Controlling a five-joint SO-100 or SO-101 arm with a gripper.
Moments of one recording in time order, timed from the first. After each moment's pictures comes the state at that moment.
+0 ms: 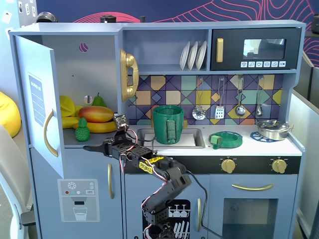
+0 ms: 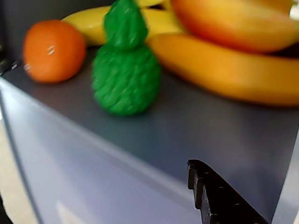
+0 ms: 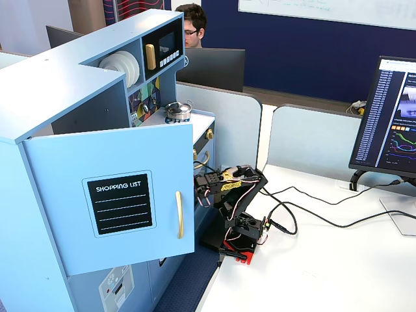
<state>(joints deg) -41.1 129.1 131.0 -4.7 -92.5</state>
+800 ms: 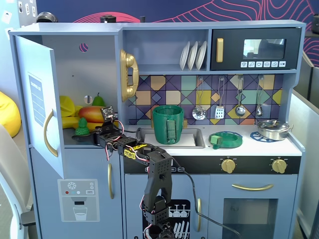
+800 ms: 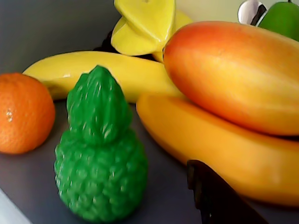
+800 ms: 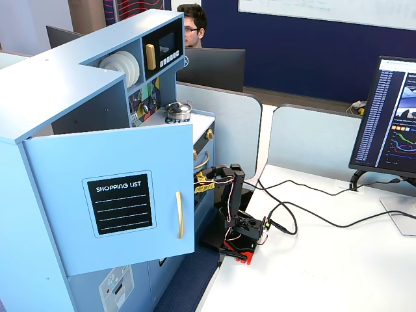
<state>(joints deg) -40.7 97.4 101.9 -11.1 -94.8</state>
